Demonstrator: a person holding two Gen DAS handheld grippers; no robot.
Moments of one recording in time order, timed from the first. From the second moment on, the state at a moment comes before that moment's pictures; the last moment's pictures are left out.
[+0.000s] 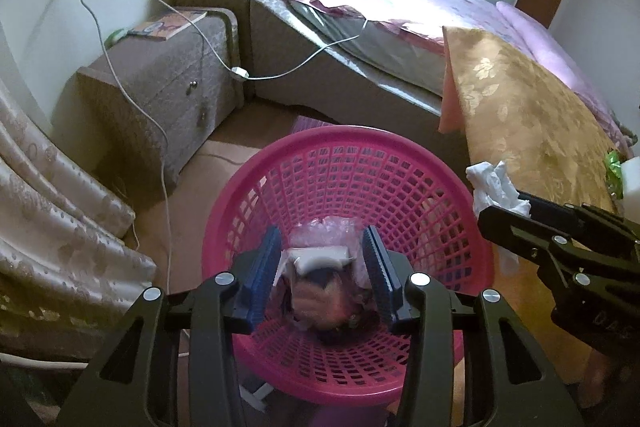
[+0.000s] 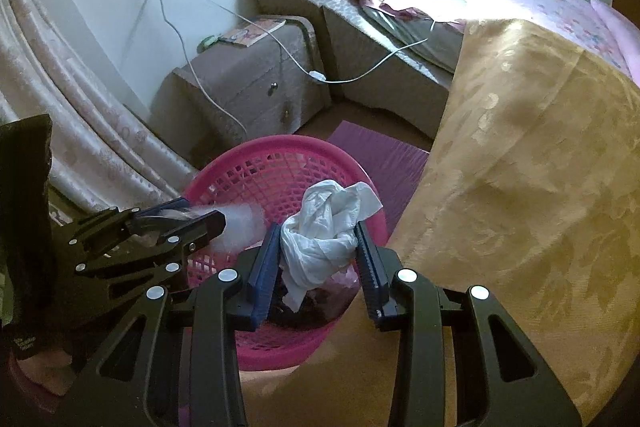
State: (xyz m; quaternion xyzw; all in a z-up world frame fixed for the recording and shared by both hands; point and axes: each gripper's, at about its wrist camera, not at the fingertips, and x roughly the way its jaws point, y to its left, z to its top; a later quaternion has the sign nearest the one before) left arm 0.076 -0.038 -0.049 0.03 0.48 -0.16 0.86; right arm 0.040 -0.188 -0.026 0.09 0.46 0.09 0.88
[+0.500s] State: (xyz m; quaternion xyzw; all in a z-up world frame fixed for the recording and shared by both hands) left arm 0.079 -0.031 -0.045 0.01 0.48 -0.14 0.87; right arm 0.032 -0.193 -0.022 0.11 0.44 0.09 0.88
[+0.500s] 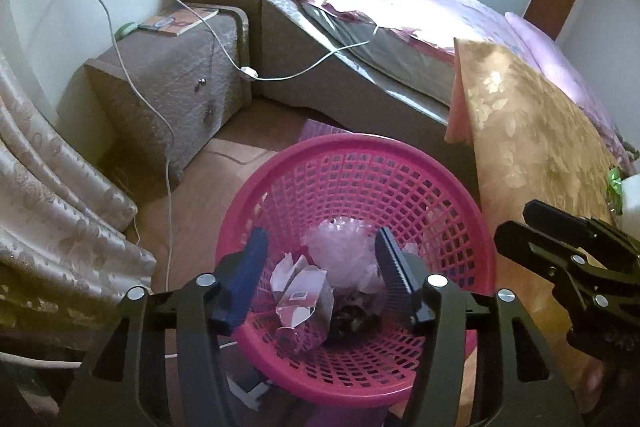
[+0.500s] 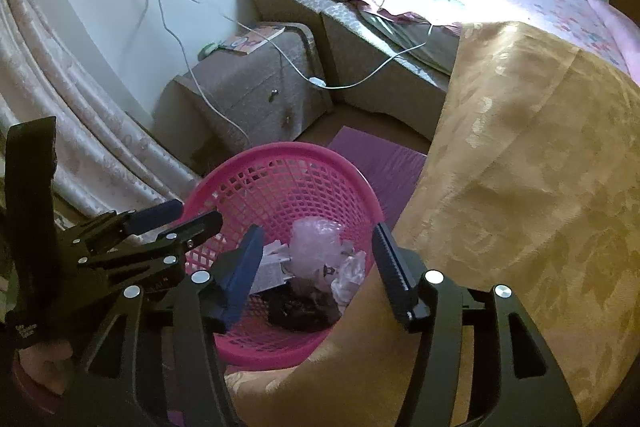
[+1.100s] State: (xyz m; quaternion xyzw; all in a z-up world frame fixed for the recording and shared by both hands) left arm 0.057 -0.051 -0.021 0.04 0.43 -0.15 0.89; right arm -0.022 -0.227 -0.004 0.12 0.40 0.05 0.91
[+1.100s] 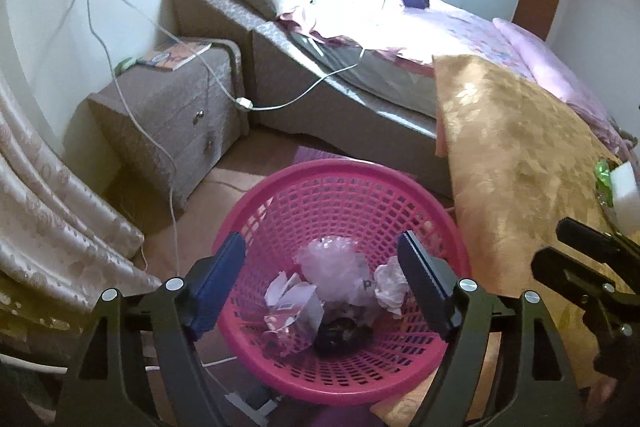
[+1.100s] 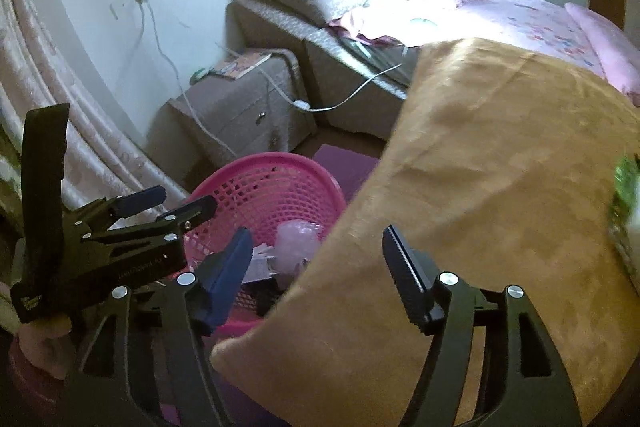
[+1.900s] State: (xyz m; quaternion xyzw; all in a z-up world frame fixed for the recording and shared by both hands) left arm 0.007 -0.120 -0.011 0.09 0.40 -0.24 0.88; right arm -0.141 -0.372 -0.020 0.18 0.36 -0.14 0.90
